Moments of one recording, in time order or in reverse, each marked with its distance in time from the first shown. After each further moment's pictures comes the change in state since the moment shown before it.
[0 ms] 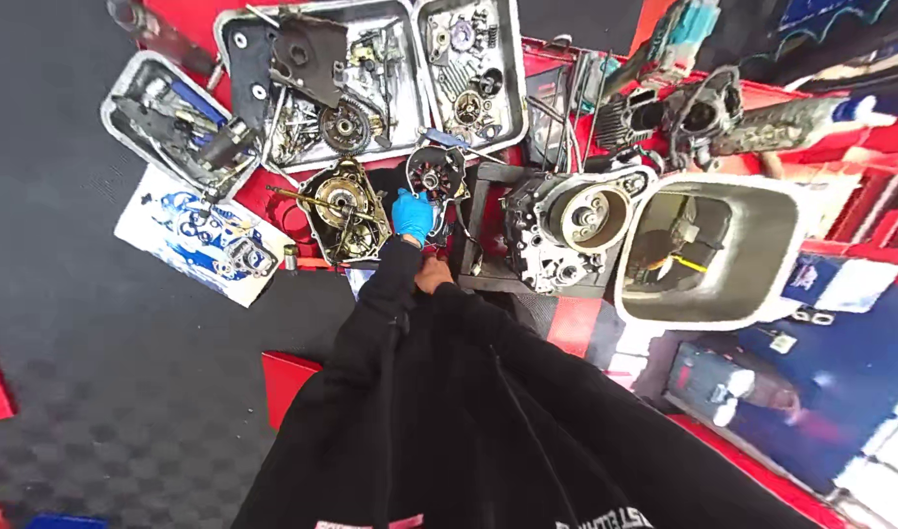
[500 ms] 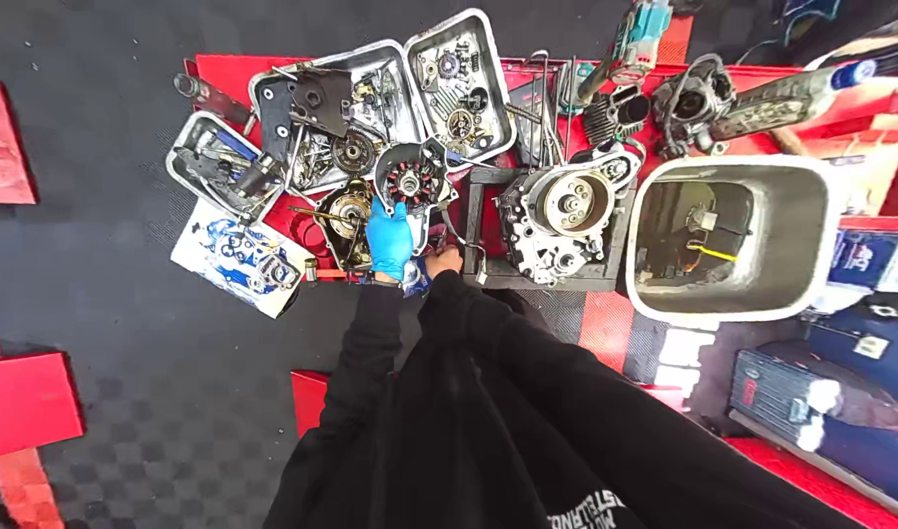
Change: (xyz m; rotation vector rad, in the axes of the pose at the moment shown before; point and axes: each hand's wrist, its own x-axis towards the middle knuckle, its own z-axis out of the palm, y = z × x) left_hand -0.094 -0.014 -0.068 -0.253 0.216 0.194; right_hand -0.006 -0.009 -0.020 0.483 0.291 0.125
